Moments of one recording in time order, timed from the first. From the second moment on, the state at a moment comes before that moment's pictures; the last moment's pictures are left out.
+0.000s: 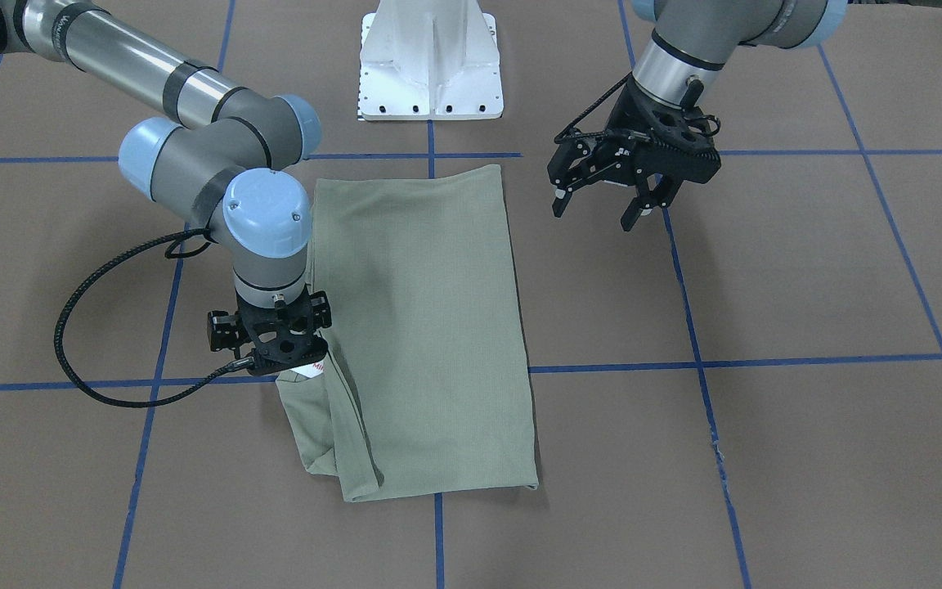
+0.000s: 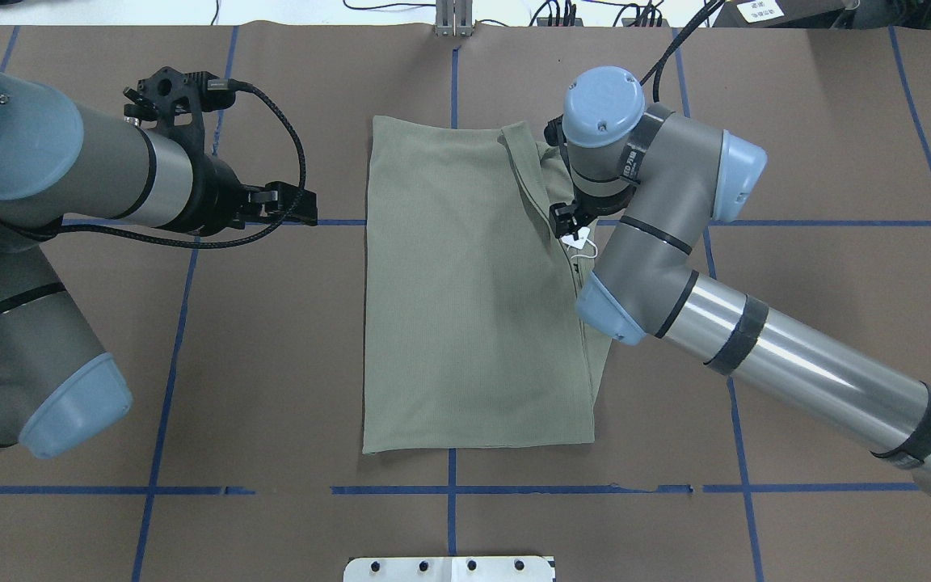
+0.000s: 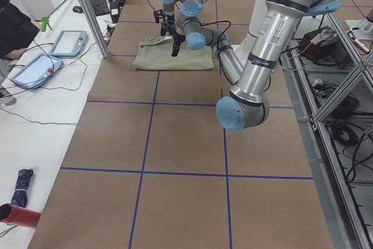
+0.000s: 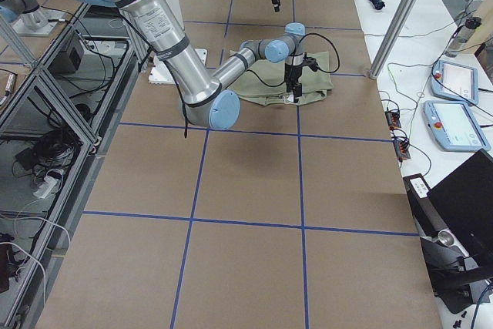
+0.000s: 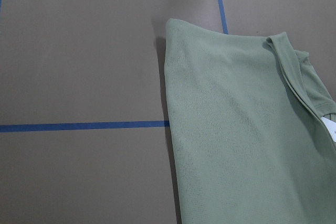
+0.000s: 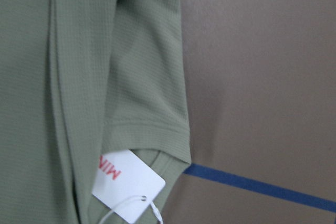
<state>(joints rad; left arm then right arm) -0.73 -1.99 -2.01 -1.79 -1.90 -1.14 0.71 -0.82 1.40 -1.68 1.83 0.66</state>
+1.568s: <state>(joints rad) -0.74 -1.99 -2.01 -1.79 -1.90 -1.13 0.71 -0.64 1.06 -1.47 1.83 0.65</state>
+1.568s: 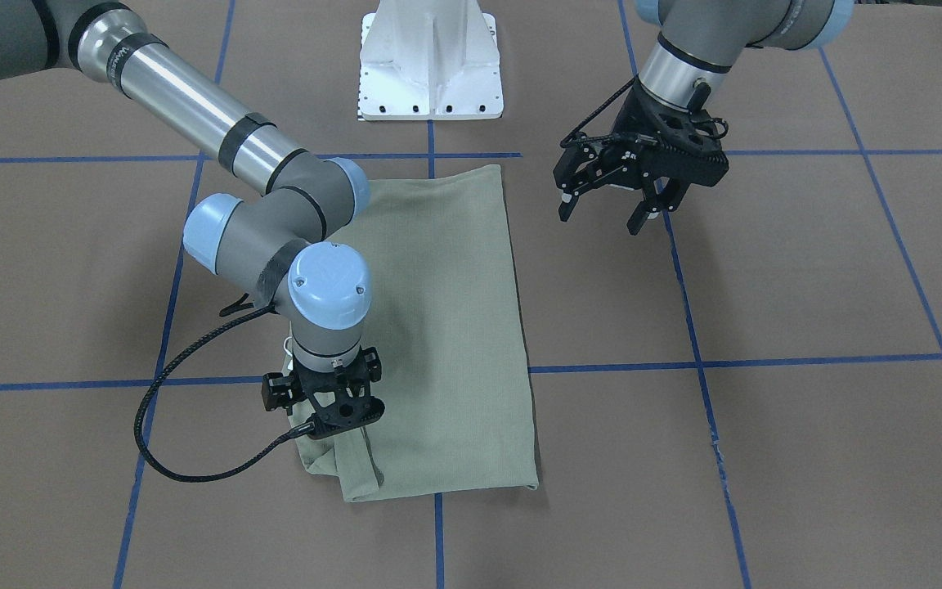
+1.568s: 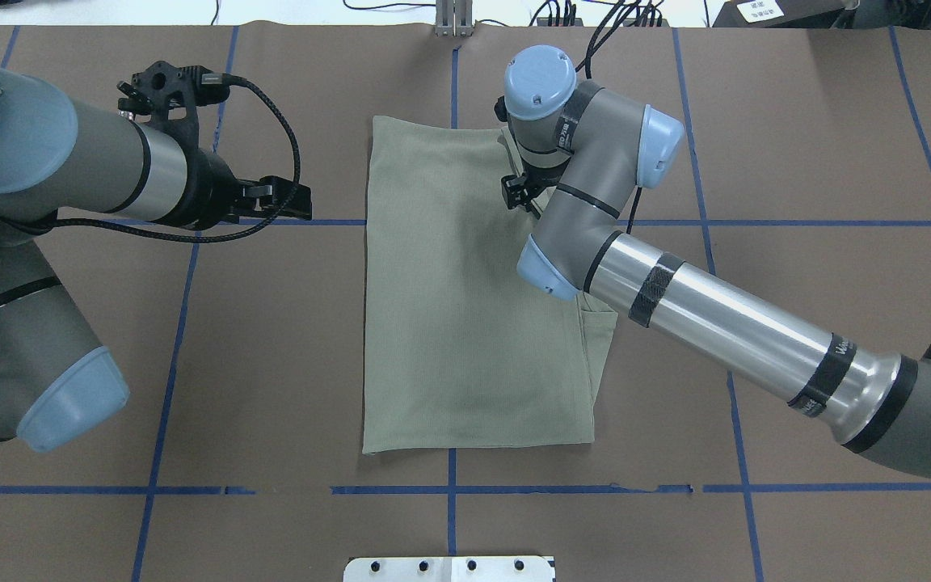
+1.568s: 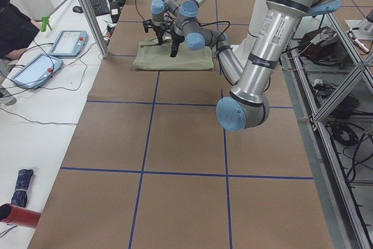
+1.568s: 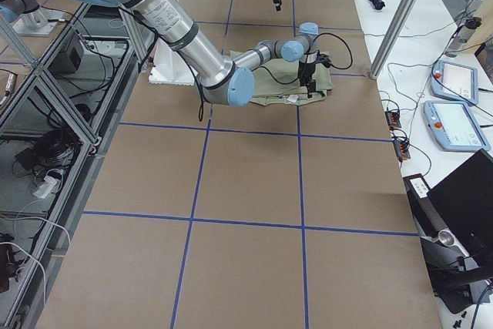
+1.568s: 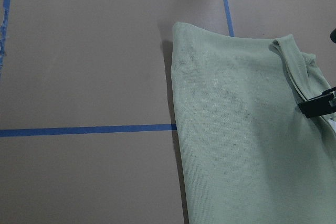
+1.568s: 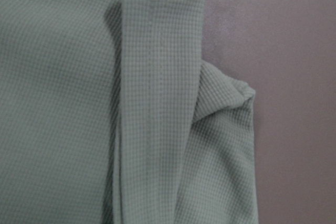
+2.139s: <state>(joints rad) -0.74 -1.99 -2.00 -1.80 -1.90 -1.13 0.77 -0.69 1.06 -1.47 1.83 0.55</state>
